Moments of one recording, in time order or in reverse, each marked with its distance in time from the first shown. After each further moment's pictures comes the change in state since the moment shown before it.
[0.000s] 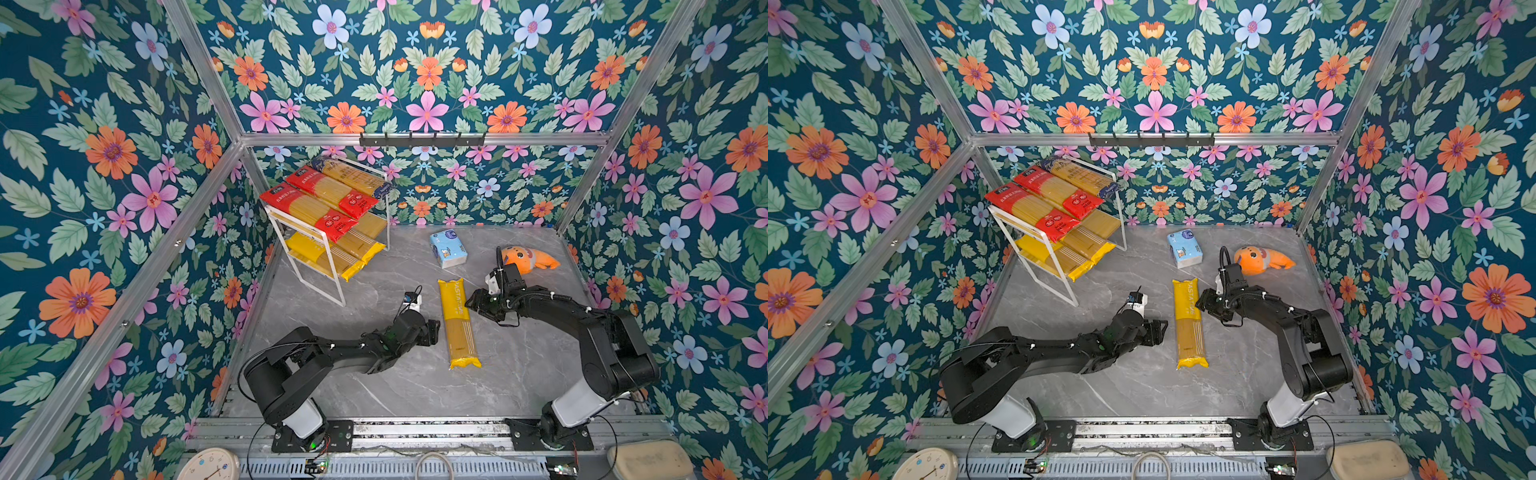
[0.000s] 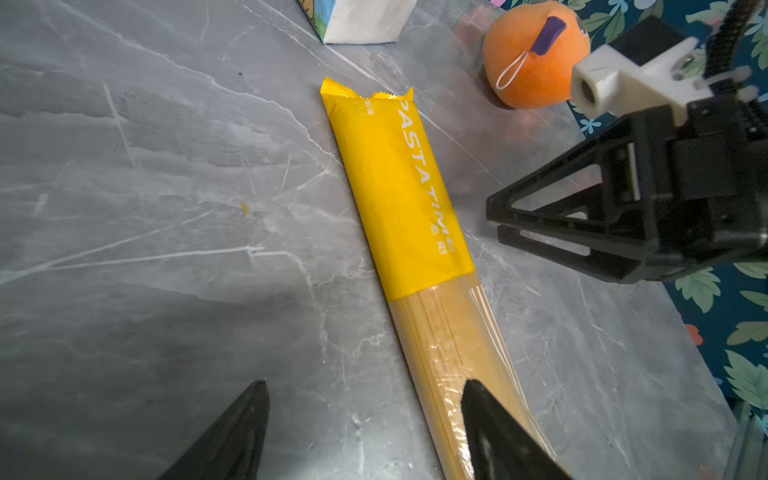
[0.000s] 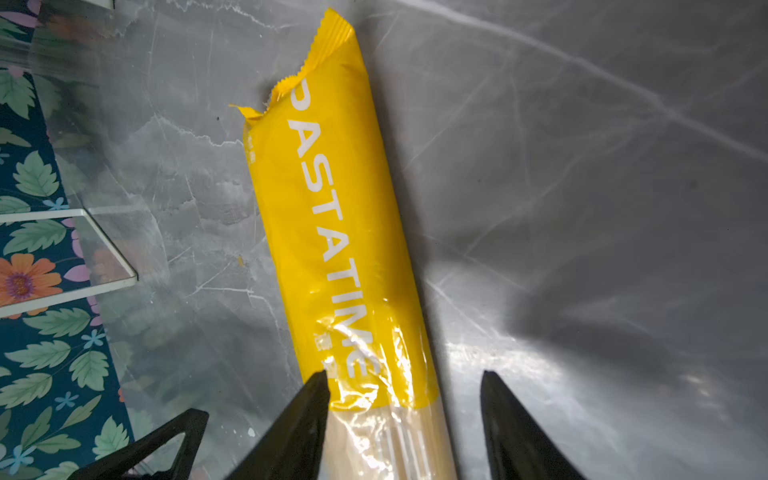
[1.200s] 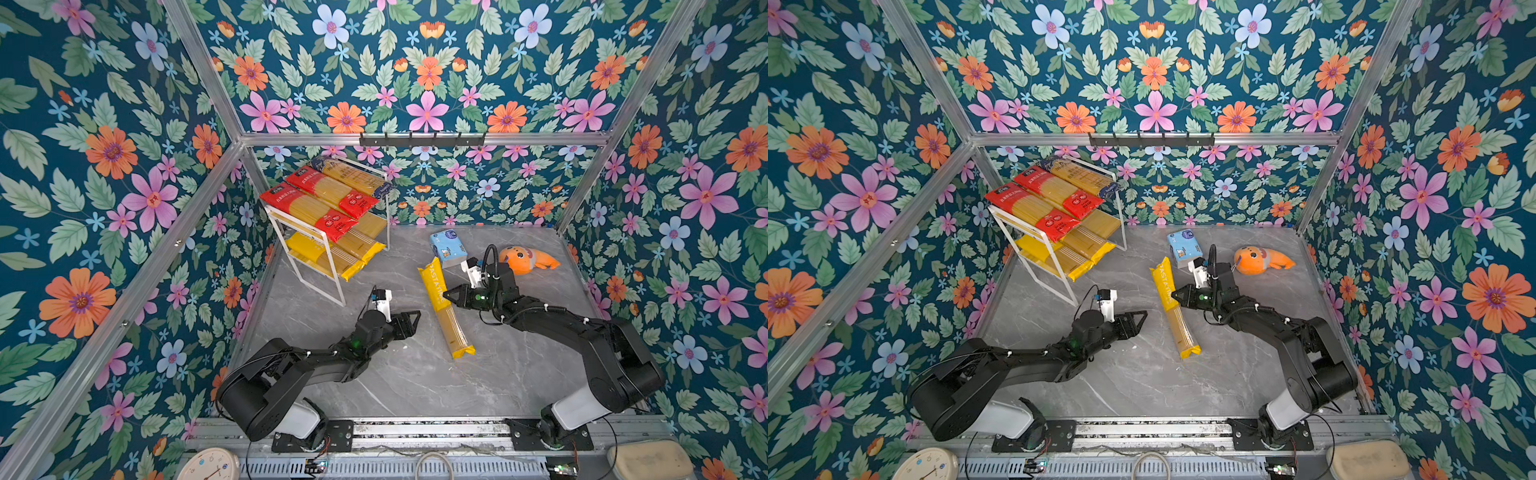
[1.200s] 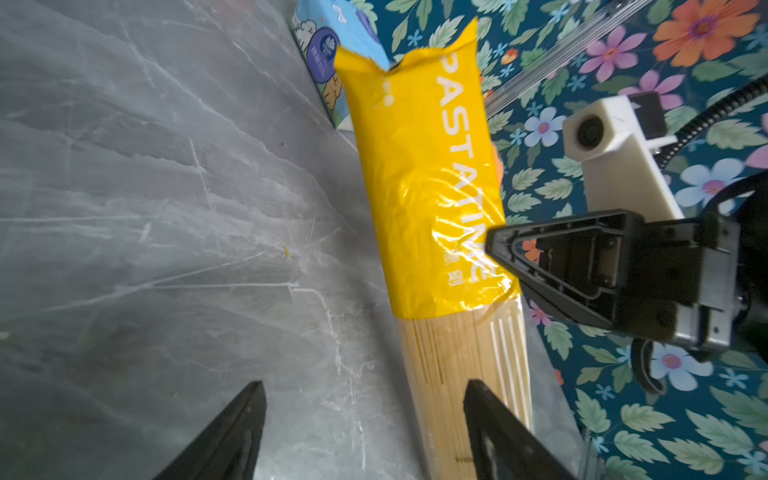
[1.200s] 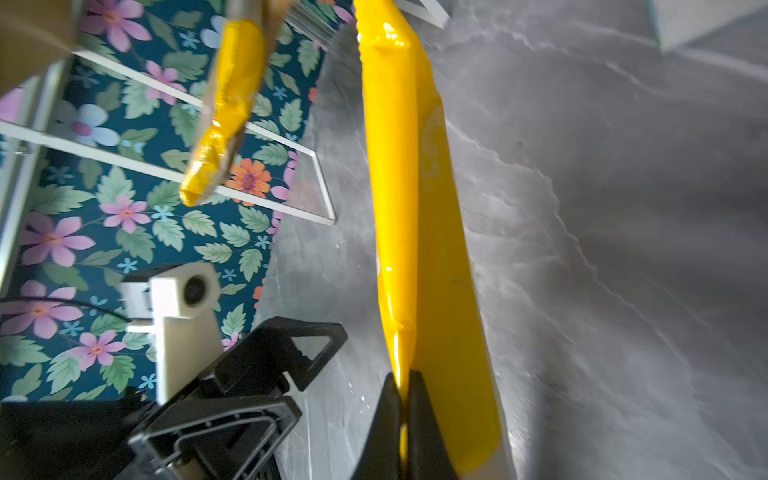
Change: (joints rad) left arm 0.227 -0.146 -0.276 0.418 0.264 -0.118; right arm 0.133 -0.103 -0.093 0.524 -0.246 0.006
